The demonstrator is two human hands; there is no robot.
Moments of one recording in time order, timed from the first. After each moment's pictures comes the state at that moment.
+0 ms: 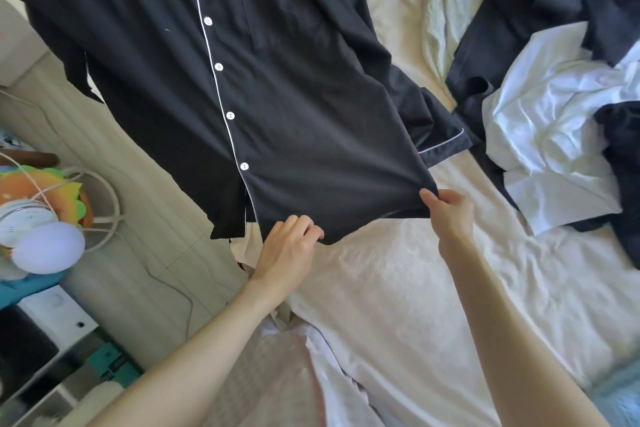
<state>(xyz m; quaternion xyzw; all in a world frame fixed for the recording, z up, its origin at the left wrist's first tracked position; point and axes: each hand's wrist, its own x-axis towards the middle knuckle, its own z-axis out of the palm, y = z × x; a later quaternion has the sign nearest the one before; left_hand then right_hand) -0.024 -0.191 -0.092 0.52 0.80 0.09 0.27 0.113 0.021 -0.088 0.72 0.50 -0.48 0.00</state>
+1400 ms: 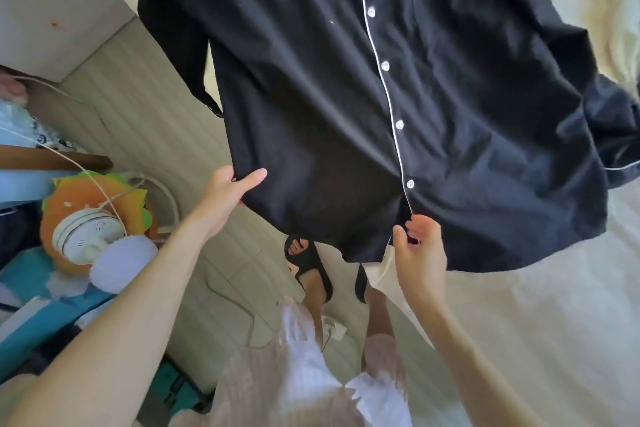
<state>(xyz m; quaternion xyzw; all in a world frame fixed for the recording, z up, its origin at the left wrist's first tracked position) -0.337 -0.348 -0.170 -0.02 0.75 0.44 0.50 -0.085 -0.223 -0.118 0.68 0.57 -0.46 -0.01</state>
